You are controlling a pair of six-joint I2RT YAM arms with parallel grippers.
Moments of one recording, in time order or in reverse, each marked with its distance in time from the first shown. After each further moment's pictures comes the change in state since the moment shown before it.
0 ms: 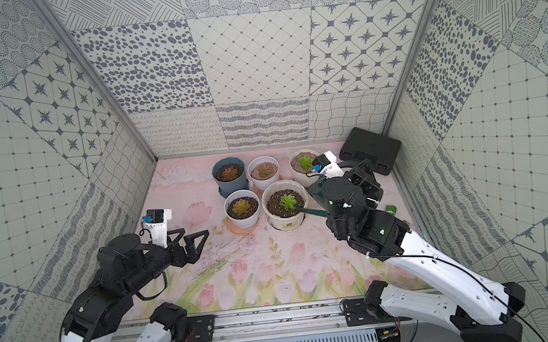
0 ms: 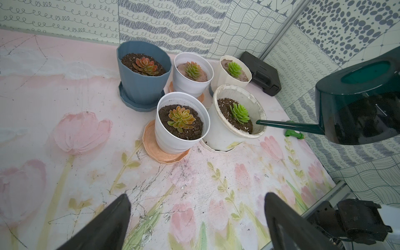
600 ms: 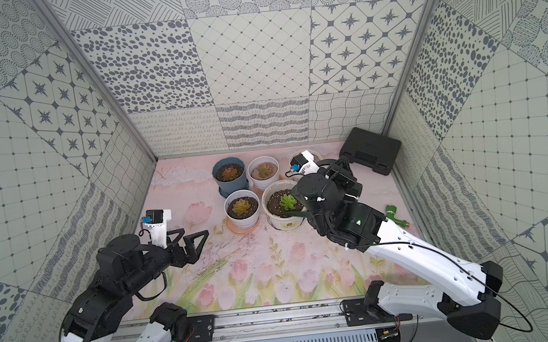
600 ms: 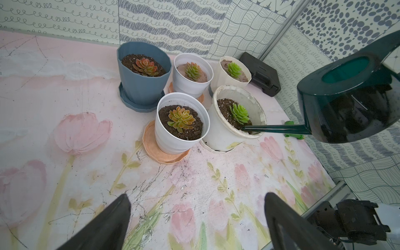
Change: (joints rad) left arm 0.000 -0.005 -0.001 0.000 0.000 0.000; right arm 0.042 0.155 0.083 -0.014 -0.050 0.076
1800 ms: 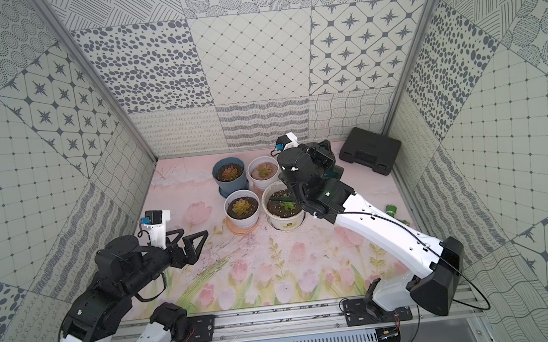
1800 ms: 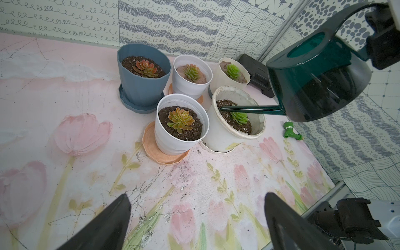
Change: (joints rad) left arm 0.000 -0.011 -0.001 0.000 0.000 0.000; right arm -0.142 0.253 0.176 0.089 -0.096 -0.026
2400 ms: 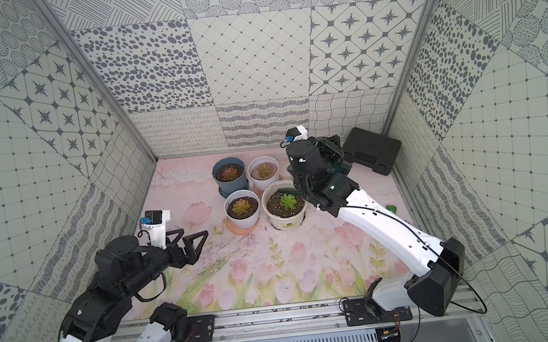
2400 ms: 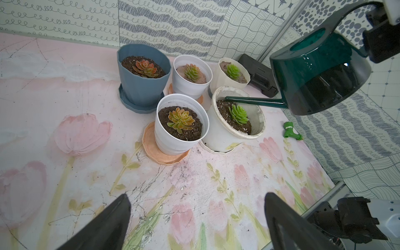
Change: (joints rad) left arm 0.000 0.000 0.000 0.000 0.000 0.000; right arm -0.091 -0.003 0.002 0.027 -0.001 -0.025
